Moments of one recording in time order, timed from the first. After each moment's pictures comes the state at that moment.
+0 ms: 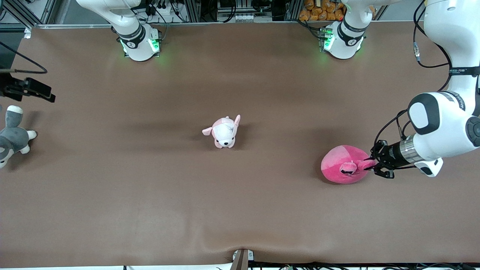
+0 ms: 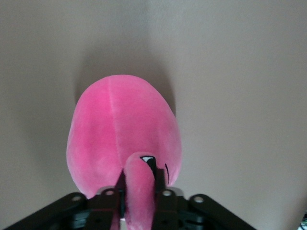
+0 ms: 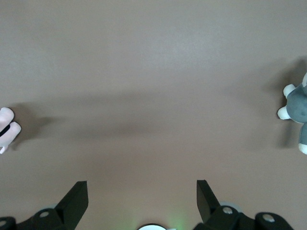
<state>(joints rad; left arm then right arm) 0.03 0.42 -0.03 -1.73 -0.28 2.16 -1.42 0.04 0.08 -0.10 -1.48 0.00 1.42 -0.01</state>
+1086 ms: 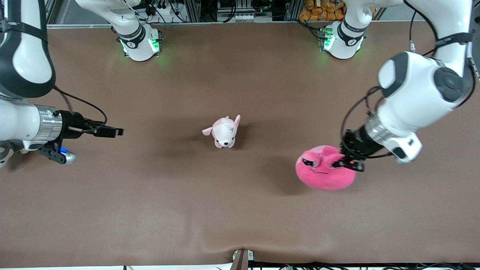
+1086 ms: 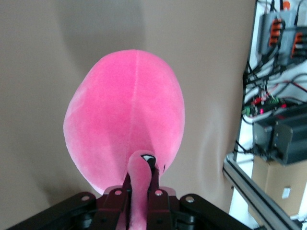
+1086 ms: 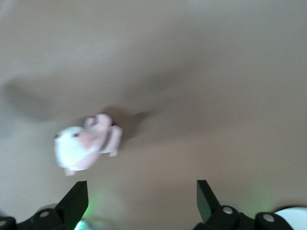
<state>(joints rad) -0.21 0.31 -0.12 -1.55 -0.14 2.11 -1.75 0.10 0.32 -0.08 -1.47 0.51 1.51 0.43</state>
